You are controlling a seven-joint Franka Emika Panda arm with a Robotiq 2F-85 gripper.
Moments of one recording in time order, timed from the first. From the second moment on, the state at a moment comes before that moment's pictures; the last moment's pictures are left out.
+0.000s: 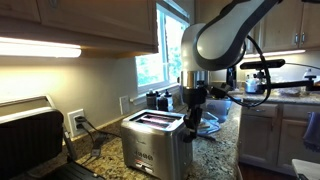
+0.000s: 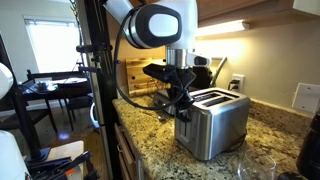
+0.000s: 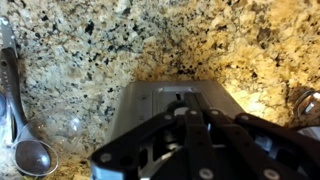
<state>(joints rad) -0.03 -0.14 -0.03 -2.50 0.04 2.42 -0.08</state>
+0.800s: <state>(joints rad) -0.03 -0.02 -0.04 -2.56 0.14 2.66 -0.23</state>
